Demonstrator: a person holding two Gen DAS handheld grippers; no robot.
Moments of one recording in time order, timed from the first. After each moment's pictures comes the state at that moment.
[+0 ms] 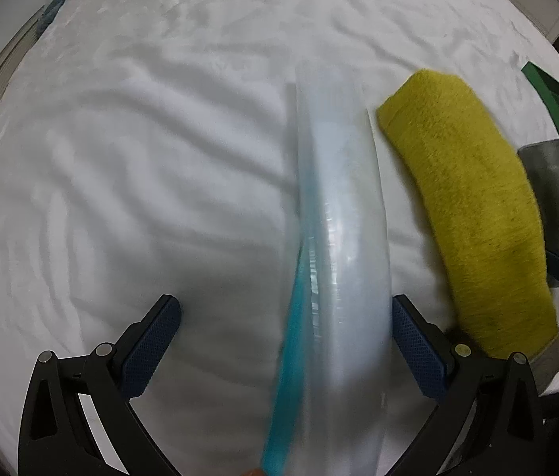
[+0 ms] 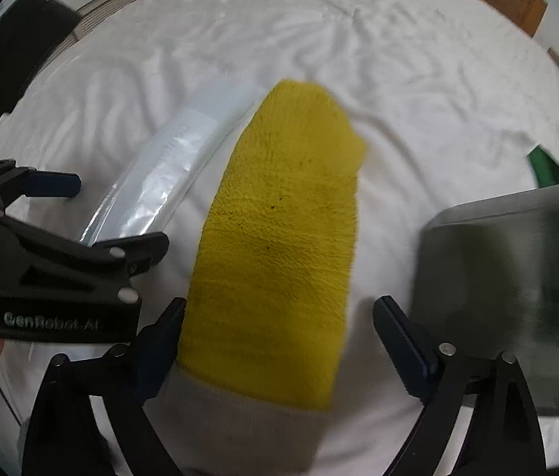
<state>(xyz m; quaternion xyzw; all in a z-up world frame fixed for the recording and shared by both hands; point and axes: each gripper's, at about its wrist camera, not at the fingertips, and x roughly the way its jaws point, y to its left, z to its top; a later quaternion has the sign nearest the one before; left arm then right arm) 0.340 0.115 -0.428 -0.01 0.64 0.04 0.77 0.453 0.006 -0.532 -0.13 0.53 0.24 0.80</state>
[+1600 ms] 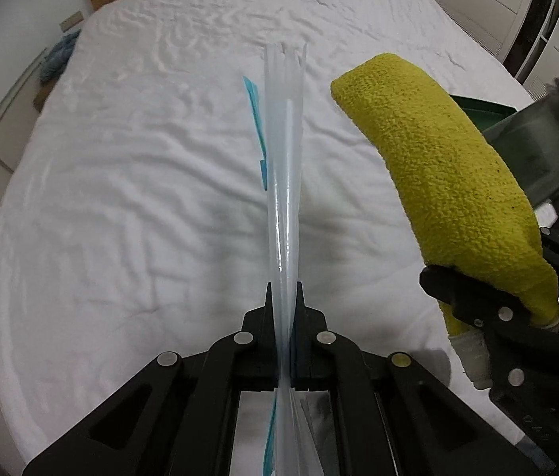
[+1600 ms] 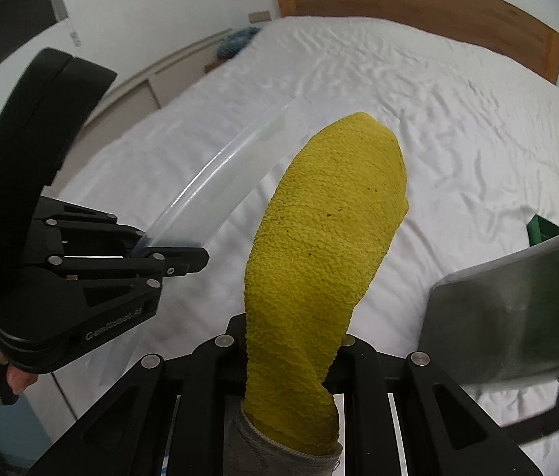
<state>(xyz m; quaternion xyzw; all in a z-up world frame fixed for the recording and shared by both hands) 0.256 0.084 -0.301 0.00 0.56 0.01 0.83 0.370 -0.046 -0.402 -0.08 0.43 0.36 0.83</state>
